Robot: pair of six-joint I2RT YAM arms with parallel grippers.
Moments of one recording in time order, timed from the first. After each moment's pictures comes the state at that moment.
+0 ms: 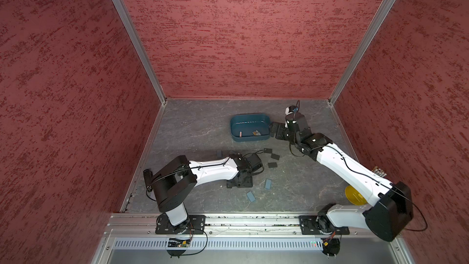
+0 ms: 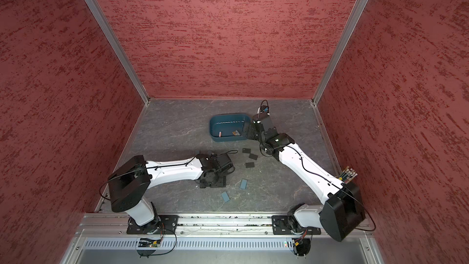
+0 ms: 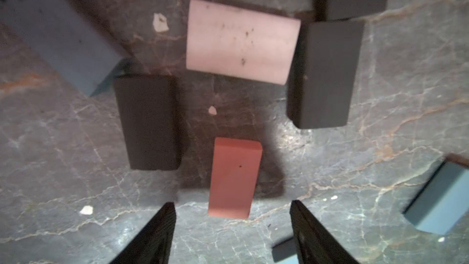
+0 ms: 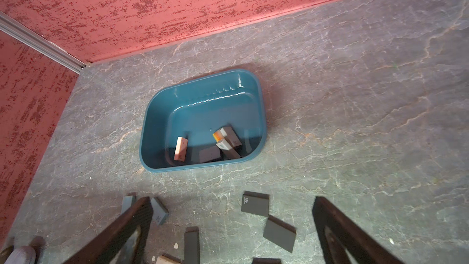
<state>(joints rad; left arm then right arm) -1.02 1.70 1.03 -0.79 -0.08 -1.03 0.53 1.31 1.08 -0.41 0.20 0.56</state>
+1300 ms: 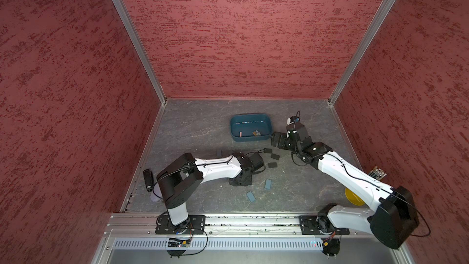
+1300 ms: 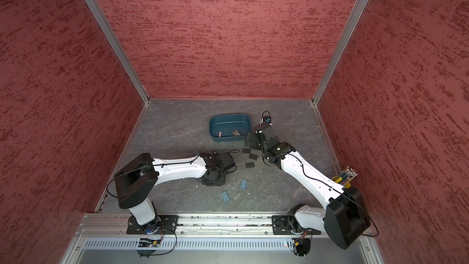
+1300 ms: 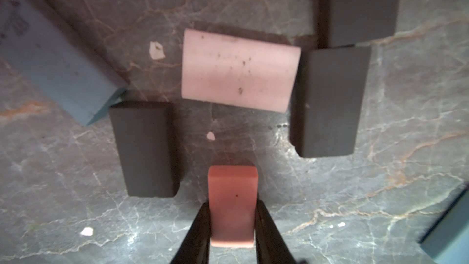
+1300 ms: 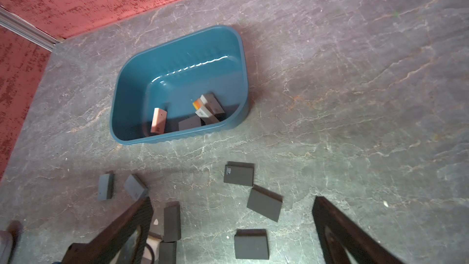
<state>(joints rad) -1.01 1.75 1.05 -0.79 -0.11 -1.01 0.53 1.25 0.90 -0.38 0.17 0.60</state>
